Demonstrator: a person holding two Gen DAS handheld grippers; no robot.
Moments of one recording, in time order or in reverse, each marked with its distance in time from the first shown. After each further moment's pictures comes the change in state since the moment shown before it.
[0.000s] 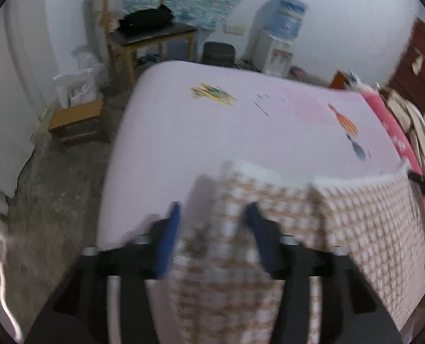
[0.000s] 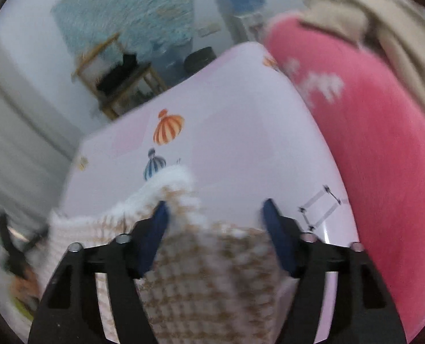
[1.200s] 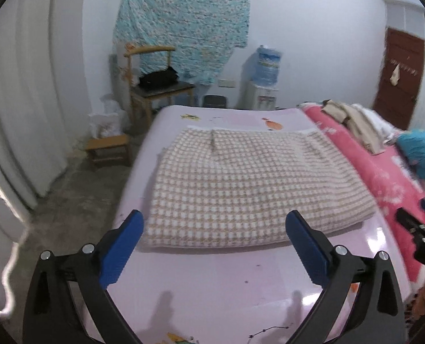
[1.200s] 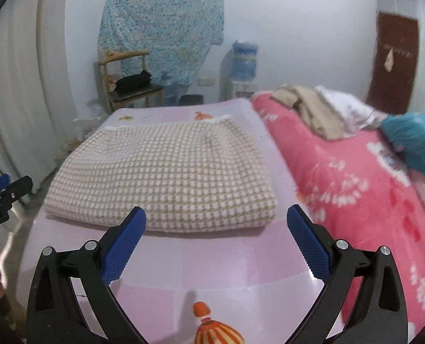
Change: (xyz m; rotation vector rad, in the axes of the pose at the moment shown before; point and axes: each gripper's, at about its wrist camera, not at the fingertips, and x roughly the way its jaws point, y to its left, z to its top) left arm -0.244 -0.114 -0.221 0.067 -0.296 0.103; right arm -0.231 0.149 -0.290 -0.387 -0.350 -0.397
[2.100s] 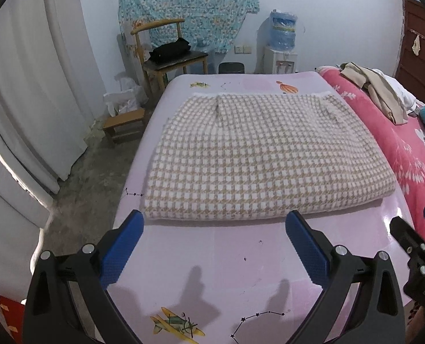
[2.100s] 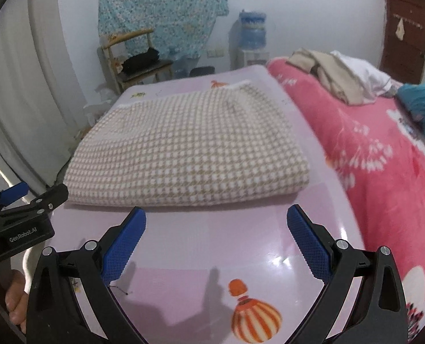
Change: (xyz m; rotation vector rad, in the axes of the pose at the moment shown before) left arm 0.021 -0.034 -0.005 0.026 0.188 0.110; right arm 0.018 0.021 -0.016 0.081 0.189 0.121
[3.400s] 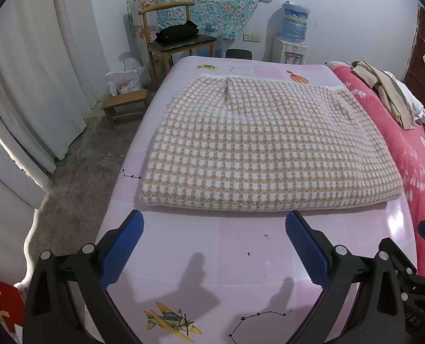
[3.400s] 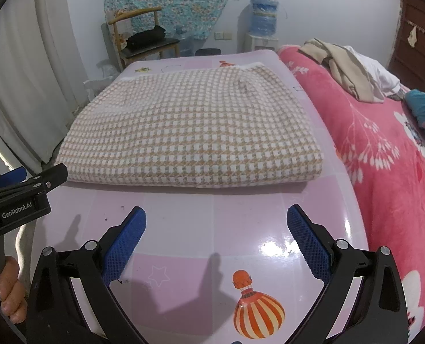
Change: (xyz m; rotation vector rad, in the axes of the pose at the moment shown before) left arm 0.020 0.010 -0.002 -0.064 0.071 -0.008; right arm 0.013 0.016 -0.004 -0.071 0.081 -0.028
